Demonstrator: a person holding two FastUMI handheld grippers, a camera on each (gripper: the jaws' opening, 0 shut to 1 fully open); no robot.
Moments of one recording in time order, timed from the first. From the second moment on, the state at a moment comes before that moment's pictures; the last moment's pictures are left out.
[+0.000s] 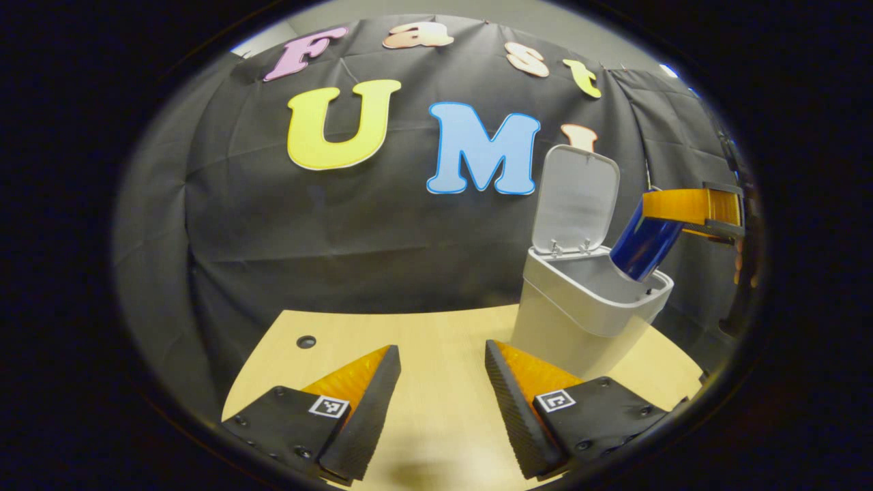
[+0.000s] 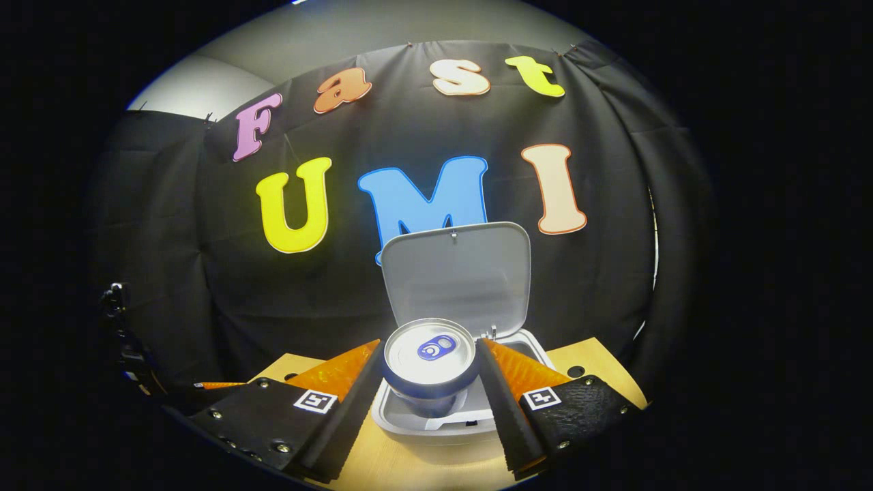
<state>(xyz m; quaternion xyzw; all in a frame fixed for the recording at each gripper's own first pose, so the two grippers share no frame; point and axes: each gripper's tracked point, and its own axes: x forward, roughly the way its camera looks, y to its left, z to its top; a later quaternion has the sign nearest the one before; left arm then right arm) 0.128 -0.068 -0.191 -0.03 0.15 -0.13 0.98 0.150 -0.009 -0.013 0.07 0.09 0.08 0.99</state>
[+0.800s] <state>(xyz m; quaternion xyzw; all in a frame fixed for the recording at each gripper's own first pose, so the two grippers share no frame) 0.125 -0.058 -0.191 -0.04 0.15 -0.13 0.98 0.170 -0.006 -0.034 0.05 0.10 0.08 0.99</state>
